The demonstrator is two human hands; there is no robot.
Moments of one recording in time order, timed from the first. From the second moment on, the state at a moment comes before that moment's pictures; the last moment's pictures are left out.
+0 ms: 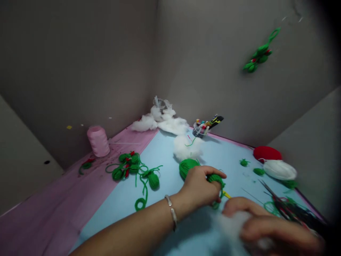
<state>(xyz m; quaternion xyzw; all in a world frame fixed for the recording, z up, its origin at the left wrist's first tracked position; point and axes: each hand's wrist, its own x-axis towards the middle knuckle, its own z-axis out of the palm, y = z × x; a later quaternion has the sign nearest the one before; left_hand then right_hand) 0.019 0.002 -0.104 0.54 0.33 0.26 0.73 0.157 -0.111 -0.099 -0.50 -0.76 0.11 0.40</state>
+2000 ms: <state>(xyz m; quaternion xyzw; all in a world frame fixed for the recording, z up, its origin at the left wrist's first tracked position) 0.024 -0.004 -0.128 0.74 0.33 0.28 0.51 0.177 -0.094 -0.130 -0.51 -0.79 -0.14 0.32</state>
